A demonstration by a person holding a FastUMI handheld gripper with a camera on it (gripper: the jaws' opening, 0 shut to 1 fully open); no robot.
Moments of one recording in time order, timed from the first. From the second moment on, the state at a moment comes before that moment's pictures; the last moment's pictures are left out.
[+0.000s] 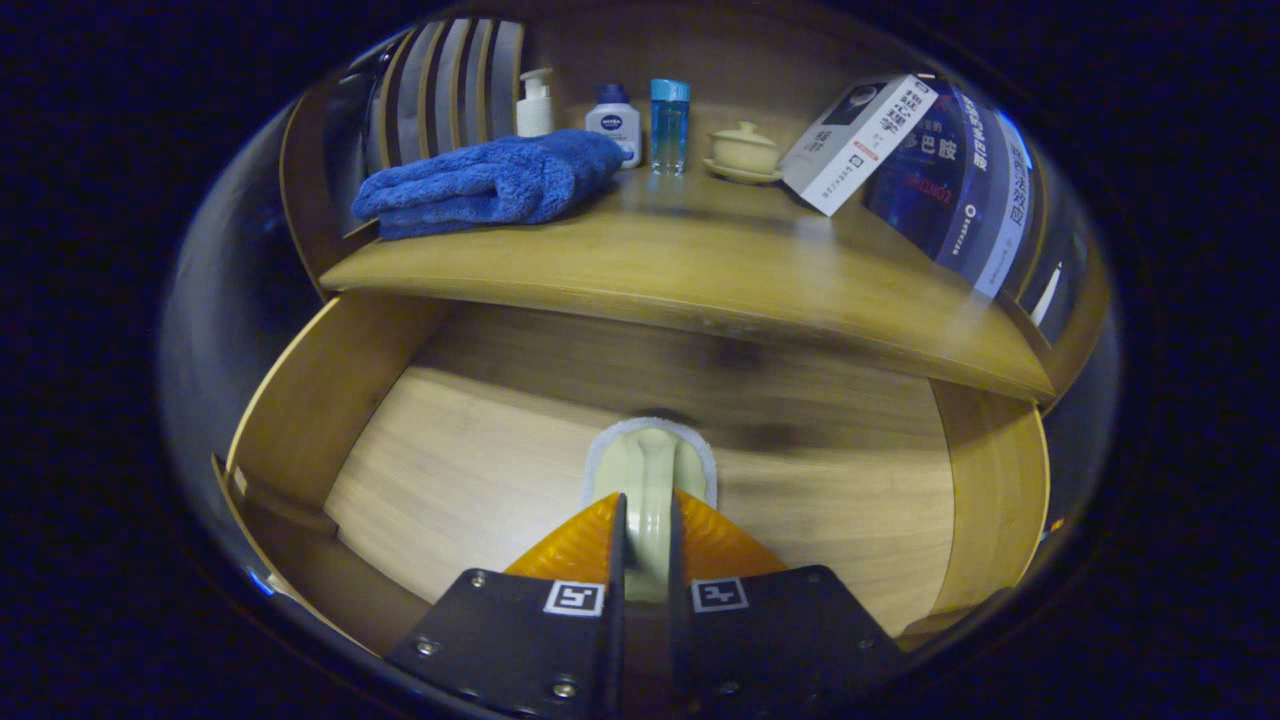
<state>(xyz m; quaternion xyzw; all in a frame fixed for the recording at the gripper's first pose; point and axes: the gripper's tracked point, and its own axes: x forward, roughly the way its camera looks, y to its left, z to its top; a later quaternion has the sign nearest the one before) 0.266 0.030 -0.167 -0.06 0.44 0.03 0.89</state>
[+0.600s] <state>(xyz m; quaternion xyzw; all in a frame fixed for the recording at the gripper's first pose) 0.268 0.032 -0.165 -0.06 0.43 0.03 0.90</state>
